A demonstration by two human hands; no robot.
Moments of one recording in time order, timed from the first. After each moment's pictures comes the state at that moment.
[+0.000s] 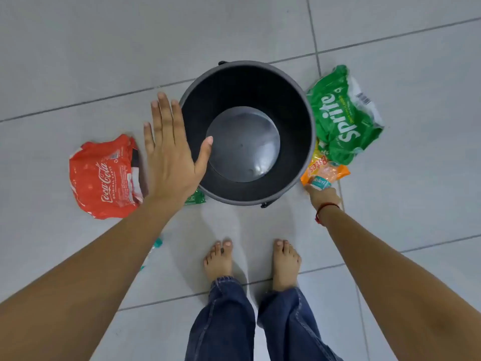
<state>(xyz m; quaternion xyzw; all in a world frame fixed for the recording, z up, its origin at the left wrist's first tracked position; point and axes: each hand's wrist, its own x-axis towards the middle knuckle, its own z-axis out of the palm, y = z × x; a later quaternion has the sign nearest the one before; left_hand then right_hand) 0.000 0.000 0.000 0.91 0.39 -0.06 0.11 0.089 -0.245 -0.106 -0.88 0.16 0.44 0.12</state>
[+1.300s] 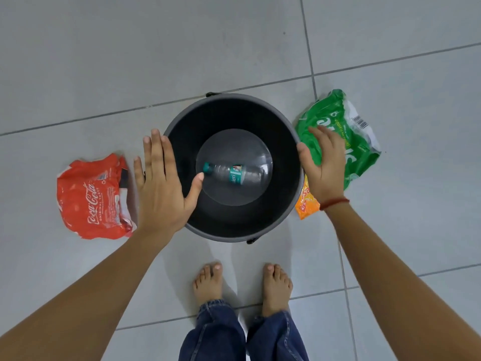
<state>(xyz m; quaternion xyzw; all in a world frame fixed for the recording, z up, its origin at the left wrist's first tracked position) 0.012 -0.002 -0.013 0.91 0.40 -0.10 0.07 0.226 -0.171 -0.045 -0.90 -0.23 0.15 0.34</state>
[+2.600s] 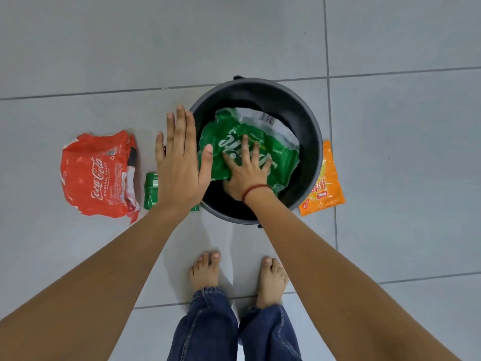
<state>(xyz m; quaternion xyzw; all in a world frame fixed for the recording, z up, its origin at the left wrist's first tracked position) 0.011 -0.006 -0.009 0.88 0.43 -0.01 0.20 0.110 -0.083 -0.059 -0.79 -0.44 0.40 -0.11</state>
